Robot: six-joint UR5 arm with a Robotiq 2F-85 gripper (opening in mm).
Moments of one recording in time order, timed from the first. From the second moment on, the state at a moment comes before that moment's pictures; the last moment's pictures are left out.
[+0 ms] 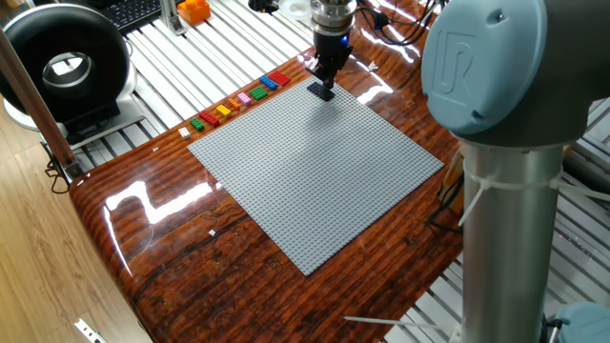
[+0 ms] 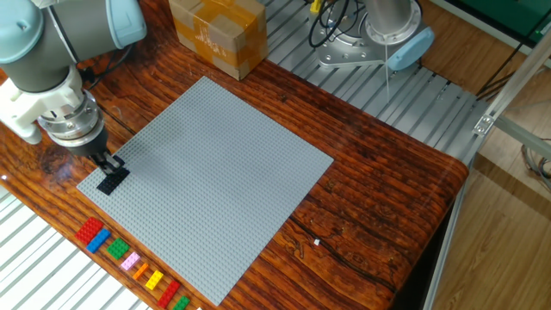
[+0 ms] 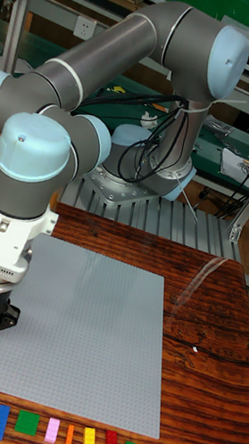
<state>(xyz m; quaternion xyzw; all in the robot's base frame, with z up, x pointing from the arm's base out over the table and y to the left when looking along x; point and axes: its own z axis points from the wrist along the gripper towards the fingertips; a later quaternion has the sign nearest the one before) 0.674 -0.170 0.011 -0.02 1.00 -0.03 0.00</state>
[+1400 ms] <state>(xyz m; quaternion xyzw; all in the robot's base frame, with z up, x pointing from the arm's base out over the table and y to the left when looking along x) 0.673 -0.170 0.005 -0.02 1.00 -0.02 0.01</state>
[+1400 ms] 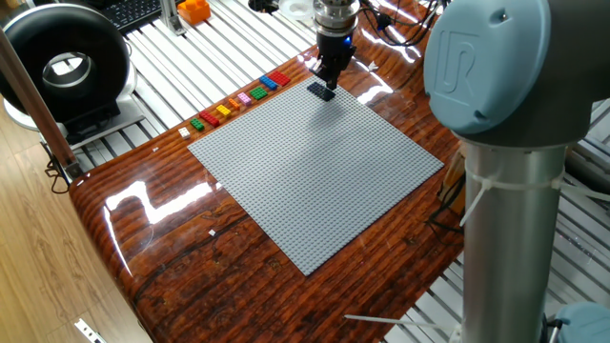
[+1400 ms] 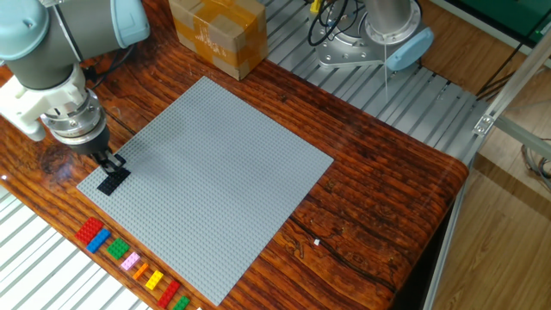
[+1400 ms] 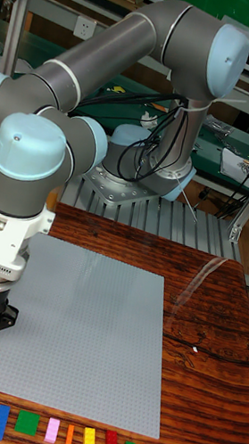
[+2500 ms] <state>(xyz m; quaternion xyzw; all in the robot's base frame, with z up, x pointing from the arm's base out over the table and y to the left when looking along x) 0.668 -0.171 0.006 -0.01 1.00 -0.03 0.00</state>
